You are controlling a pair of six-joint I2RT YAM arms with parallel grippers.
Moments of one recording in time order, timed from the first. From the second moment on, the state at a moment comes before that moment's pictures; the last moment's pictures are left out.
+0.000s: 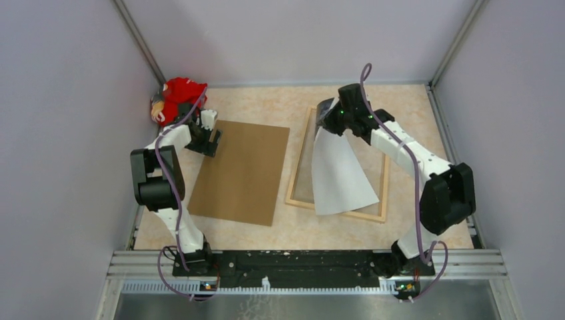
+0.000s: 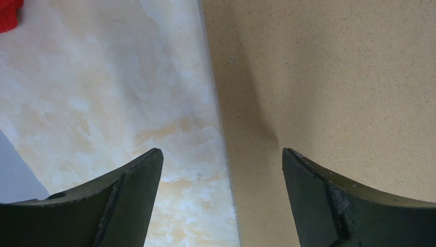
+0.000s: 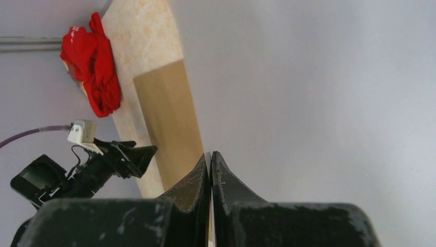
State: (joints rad) left arm 0.12 1.85 1.27 -0.48 0.08 0.42; right arm 0.47 1.63 1.40 -0.46 0.00 1.07
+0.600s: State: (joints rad) left arm 0.12 1.85 1.26 -0.48 0.08 0.42; right arm 0.58 1.65 1.43 -0.53 0.54 1.39
